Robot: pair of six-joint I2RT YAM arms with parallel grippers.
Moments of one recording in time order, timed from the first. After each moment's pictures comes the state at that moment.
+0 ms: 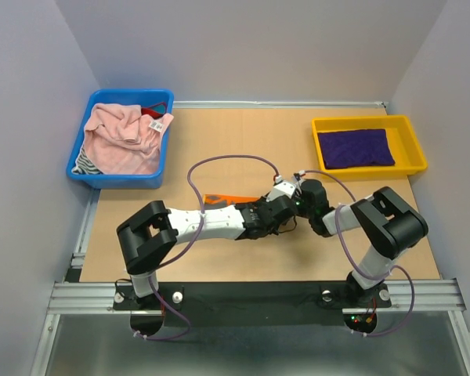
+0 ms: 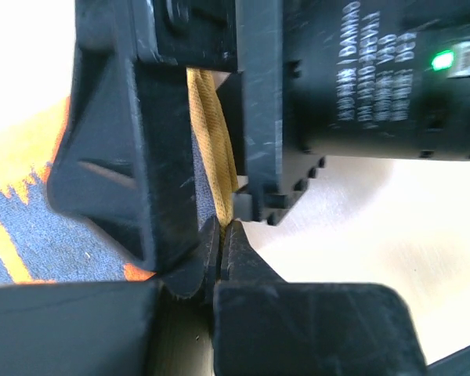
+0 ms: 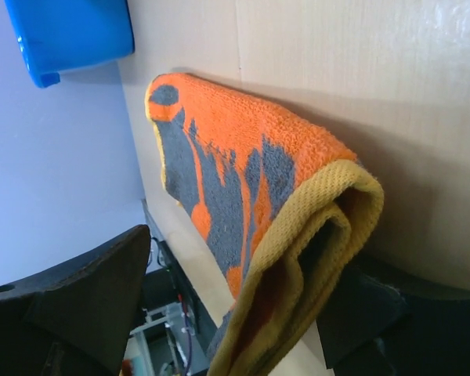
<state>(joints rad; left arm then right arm) -1.18 1.75 1.17 -0.32 -0.44 -0.53 0.49 1.68 0.45 0.74 -0.45 1.14</state>
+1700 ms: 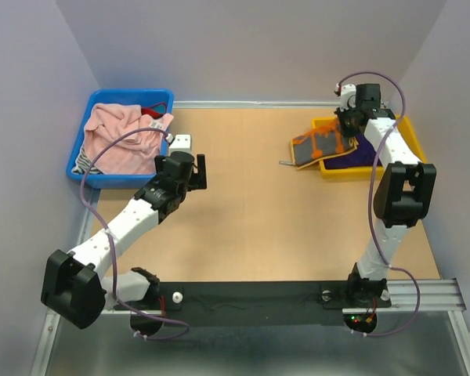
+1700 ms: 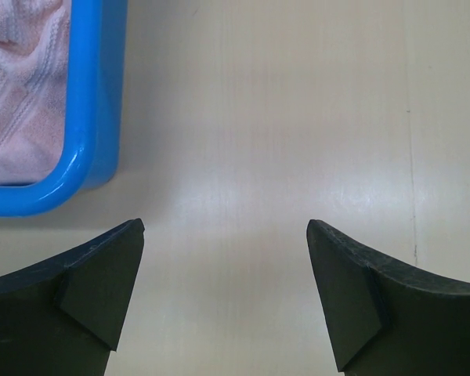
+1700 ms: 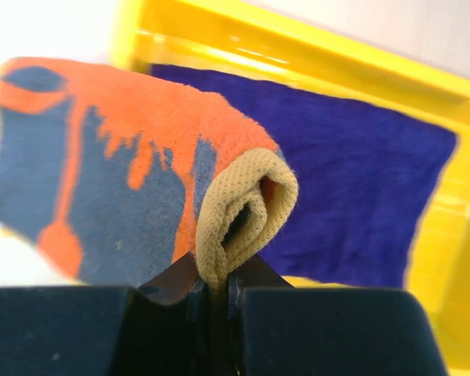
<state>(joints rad) -0.52 1.16 0.84 -0.29 -0.43 -0.31 -0.04 1.93 1.70 -0.57 -0.04 -0.34</state>
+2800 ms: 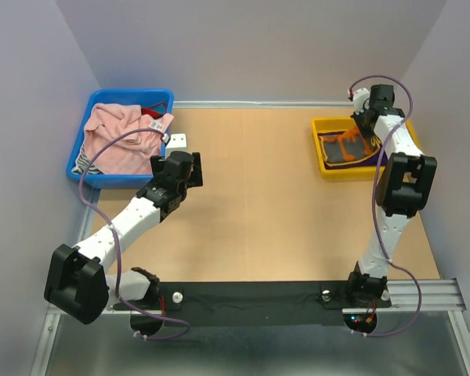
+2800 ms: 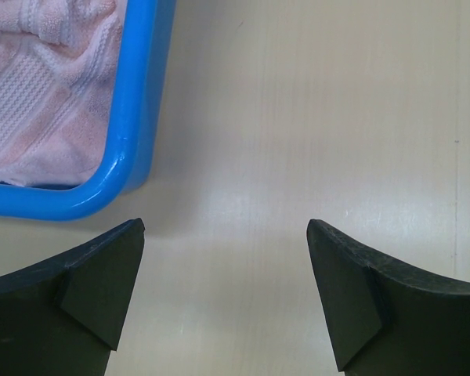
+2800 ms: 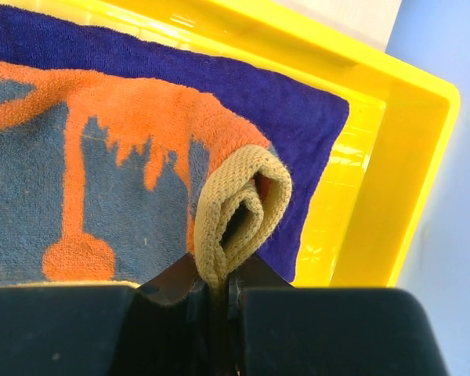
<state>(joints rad) -0.50 1.20 0.82 -0.23 -0.52 -0.30 -0.16 2.09 1.83 -0.58 0.12 -0.59</state>
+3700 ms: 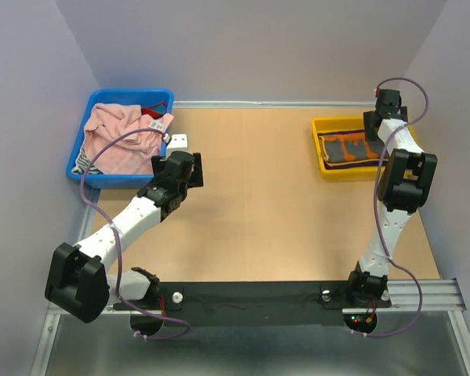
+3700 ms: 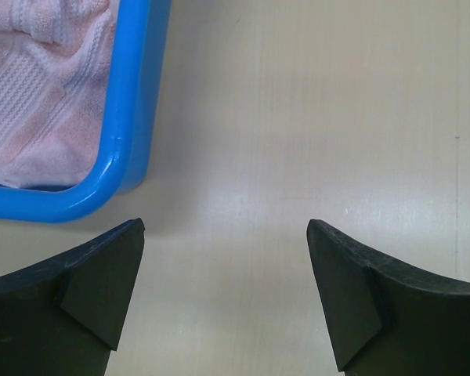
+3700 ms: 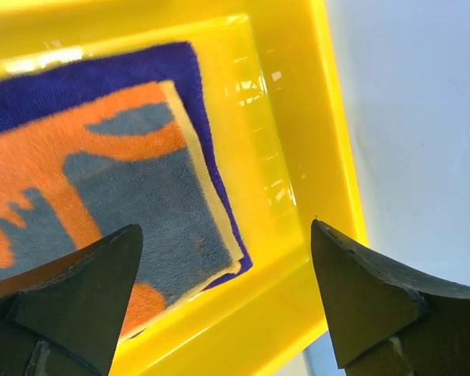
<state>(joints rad) -0.50 1.21 0.82 -0.22 -0.52 -0.30 -0.21 2.18 1.83 -0.41 0.47 -0.31</state>
